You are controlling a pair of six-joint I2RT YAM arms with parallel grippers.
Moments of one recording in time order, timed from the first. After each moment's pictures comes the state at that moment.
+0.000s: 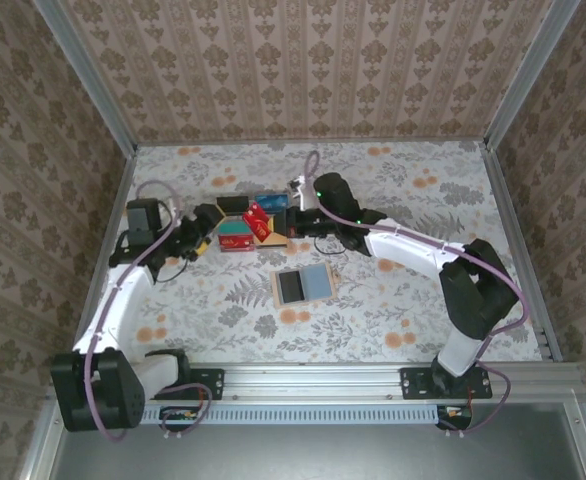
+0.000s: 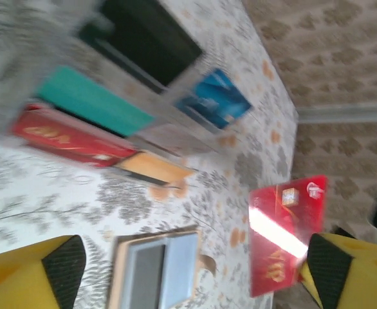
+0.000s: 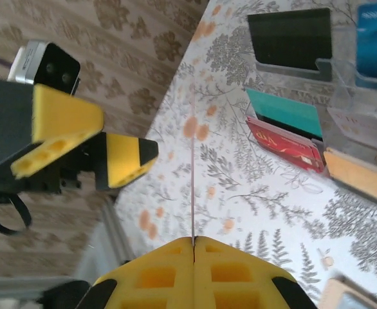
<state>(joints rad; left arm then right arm) 0.02 1.09 0.76 -0.40 0.65 -0.80 0.66 1.73 1.24 -0.01 -0.52 0.62</state>
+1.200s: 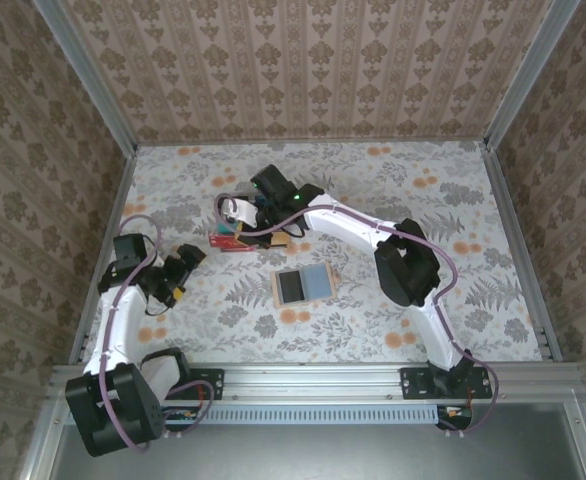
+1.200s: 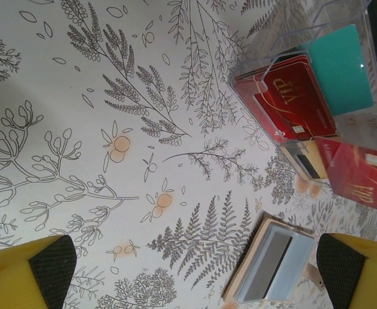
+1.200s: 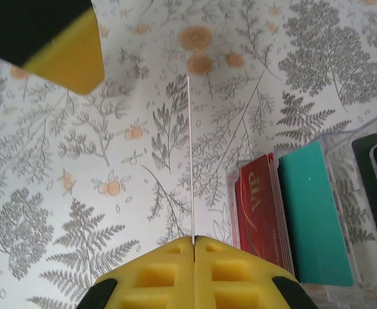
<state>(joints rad) 0.20 0.99 0.61 -0.71 0.51 -0.65 0.76 2.21 1.91 -0.57 -0.51 -0.58</state>
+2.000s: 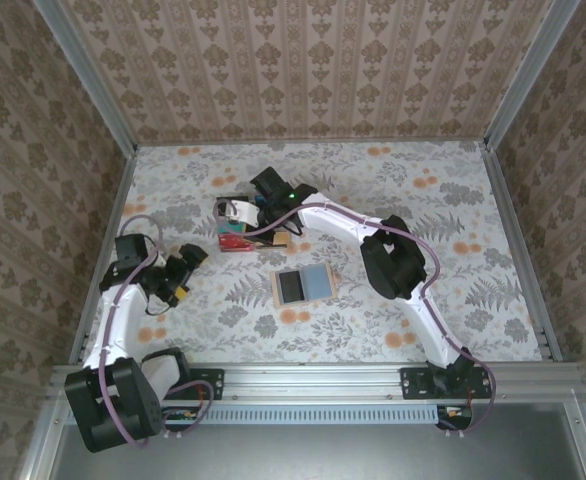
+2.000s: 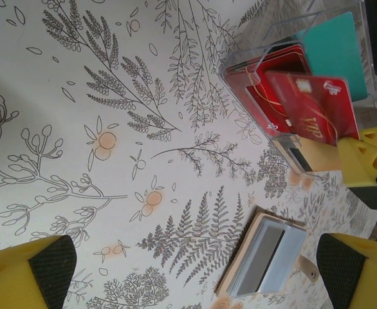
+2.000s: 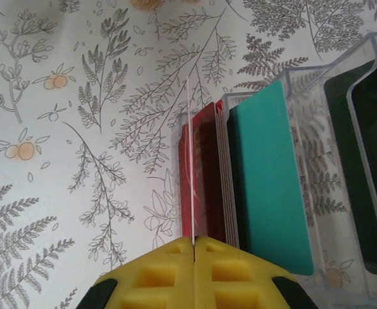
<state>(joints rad) 0.20 1.02 0.60 -0.67 0.56 -0.65 0.73 2.34 2.01 -0.60 -0.41 -0.66</state>
